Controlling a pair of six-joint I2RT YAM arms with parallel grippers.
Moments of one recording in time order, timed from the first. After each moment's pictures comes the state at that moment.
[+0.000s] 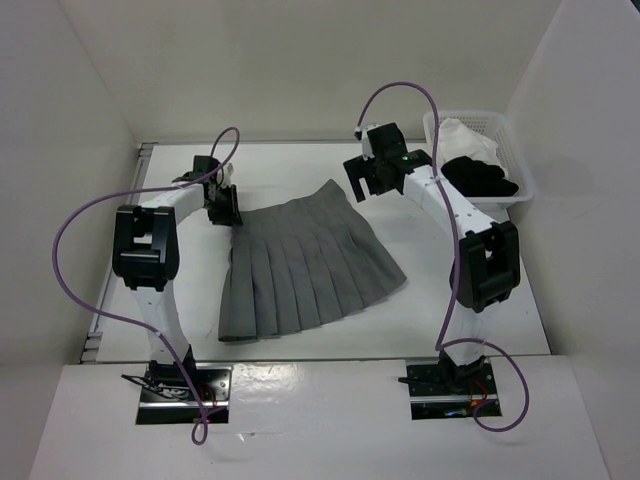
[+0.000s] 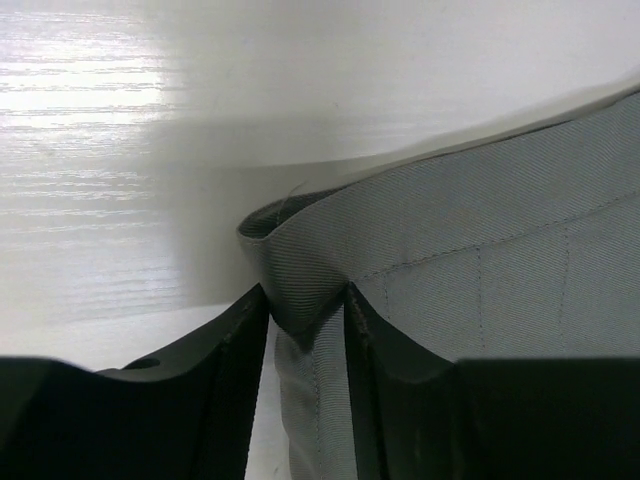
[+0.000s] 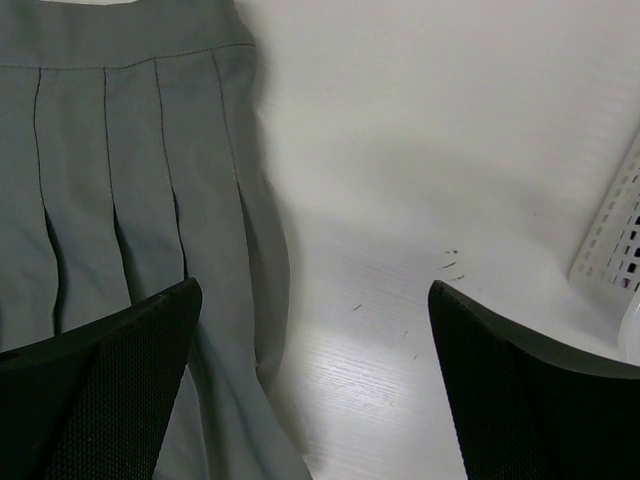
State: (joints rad) left arm -0.03 2.03 1.42 -0.46 0.20 -0.18; right arm 0.38 1.83 1.64 -0.64 0.12 -0.07
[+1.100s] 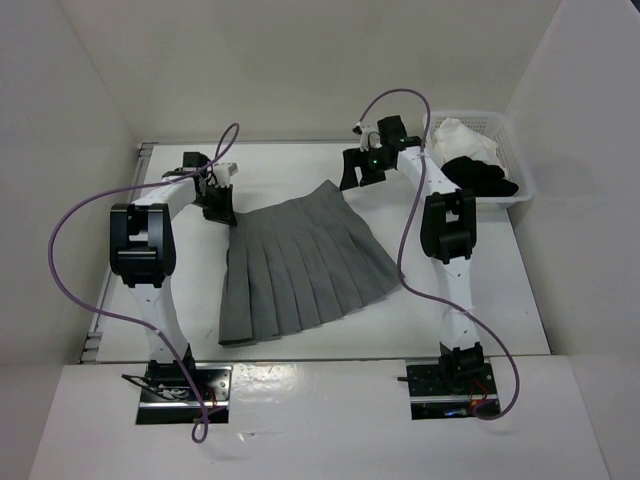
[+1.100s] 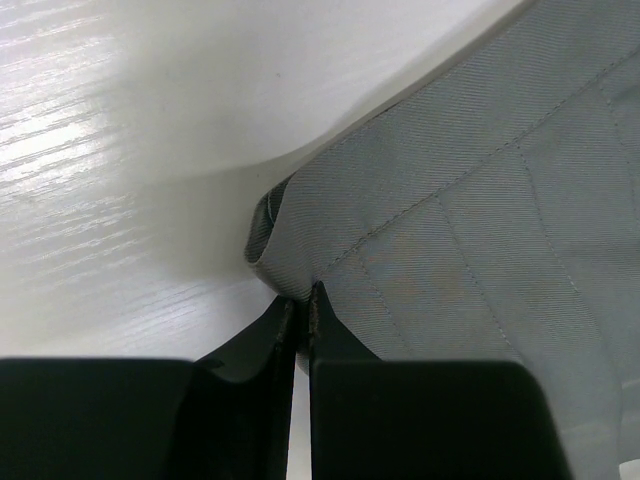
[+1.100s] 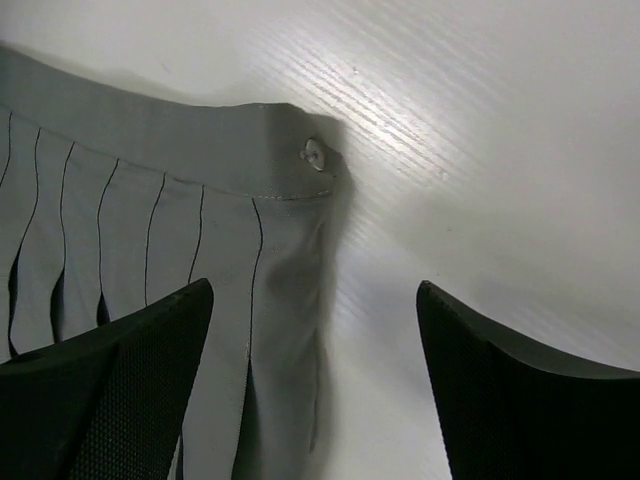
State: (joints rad) left arm 0.04 2.06 1.50 -0.59 0.40 0.11; right arm 0.21 2.42 2.16 -0.70 -0.53 -0.07
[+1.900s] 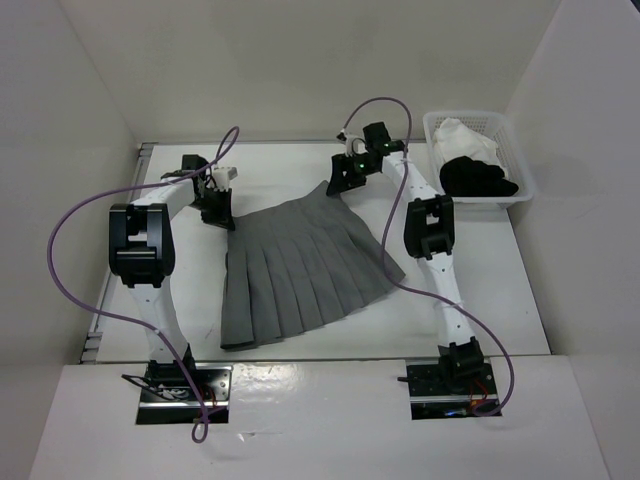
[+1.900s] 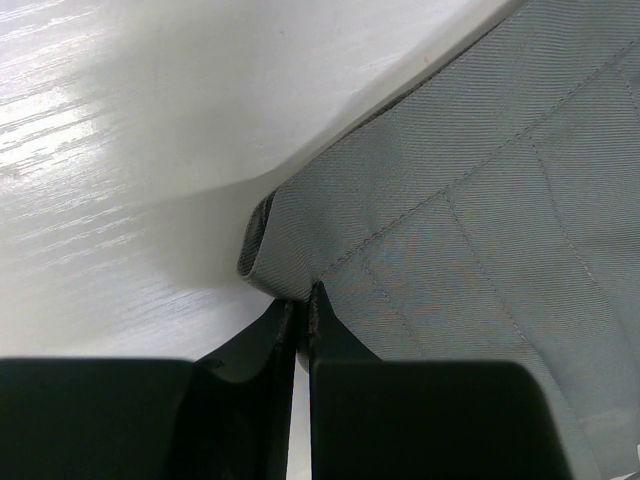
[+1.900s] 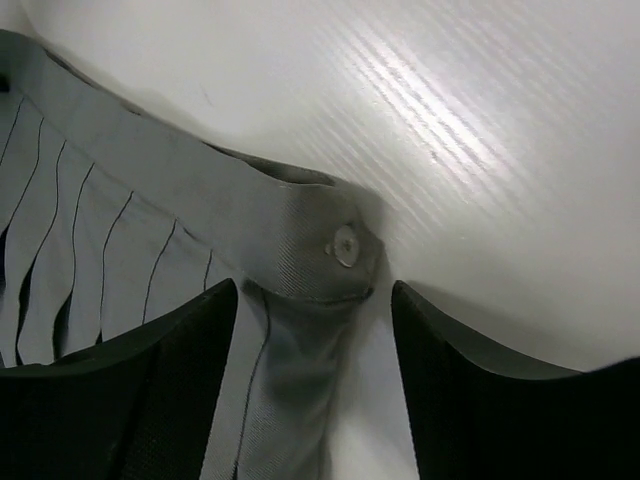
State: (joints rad) left arm 0.05 2.06 1.48 -0.62 0.40 0.15; right arm 0.24 2.70 2.50 -0.79 -0.72 -0.10
